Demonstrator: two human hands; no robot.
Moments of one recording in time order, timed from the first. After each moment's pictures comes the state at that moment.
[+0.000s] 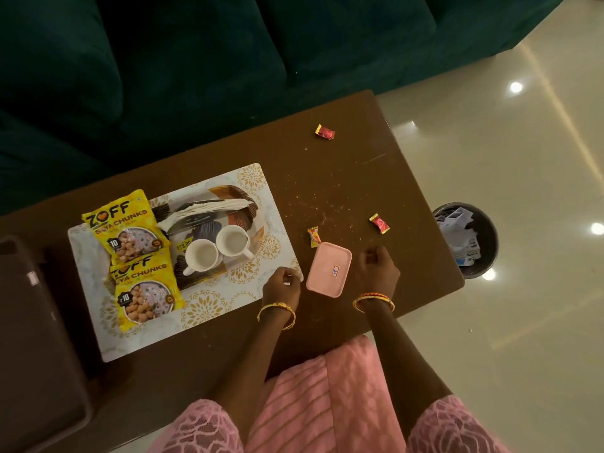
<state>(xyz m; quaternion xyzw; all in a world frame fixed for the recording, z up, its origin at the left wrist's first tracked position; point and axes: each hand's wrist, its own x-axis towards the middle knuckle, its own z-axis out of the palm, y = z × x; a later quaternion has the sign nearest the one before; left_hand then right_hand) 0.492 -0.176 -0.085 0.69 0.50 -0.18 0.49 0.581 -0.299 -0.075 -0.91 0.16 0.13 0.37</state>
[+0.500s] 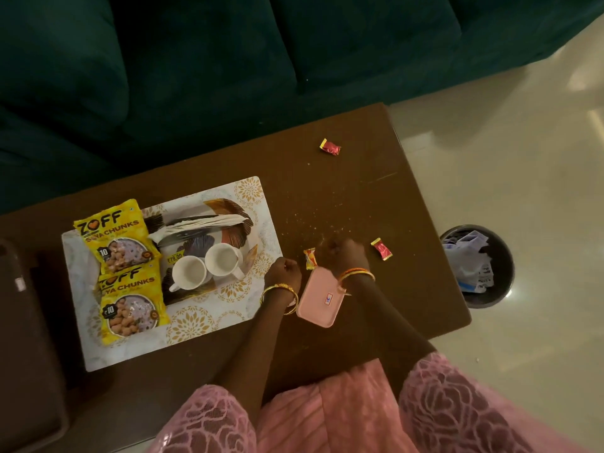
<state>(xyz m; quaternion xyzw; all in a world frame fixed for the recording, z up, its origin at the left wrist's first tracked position) 0.570 -0.164 -0.105 0.68 0.54 -0.20 0.45 0.660 -0.254 -0.111 -0.90 -0.08 0.36 0.22</state>
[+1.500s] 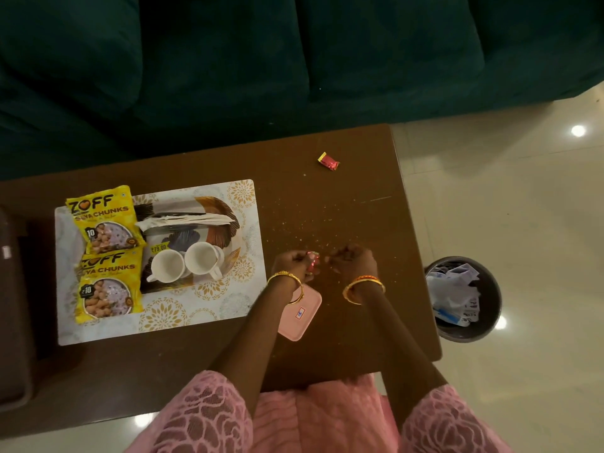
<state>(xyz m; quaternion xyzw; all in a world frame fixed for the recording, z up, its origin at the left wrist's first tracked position) 0.633 -0.190 -0.099 0.45 0.59 -0.13 0.66 0.715 -0.291 -0.108 -0.83 0.07 0.40 0.38</state>
